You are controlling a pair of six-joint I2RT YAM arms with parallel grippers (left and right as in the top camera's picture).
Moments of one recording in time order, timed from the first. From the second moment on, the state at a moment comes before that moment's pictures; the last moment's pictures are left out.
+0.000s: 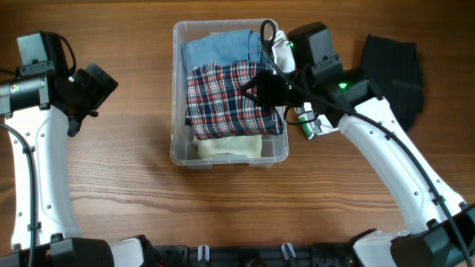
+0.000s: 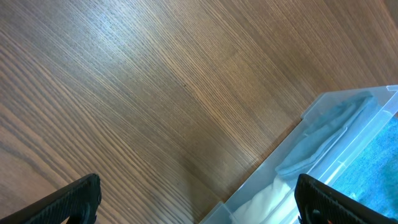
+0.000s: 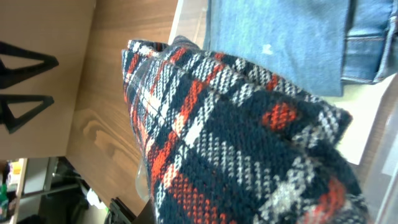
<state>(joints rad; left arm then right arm) 0.24 1.49 1.49 -1.16 0.00 -0.62 0.46 1.57 1.47 -0.78 -0.48 0.45</state>
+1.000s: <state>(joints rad) 0.24 1.49 1.49 -1.16 0.00 -0.62 0.53 1.74 1.46 -0.84 -0.41 0.41</state>
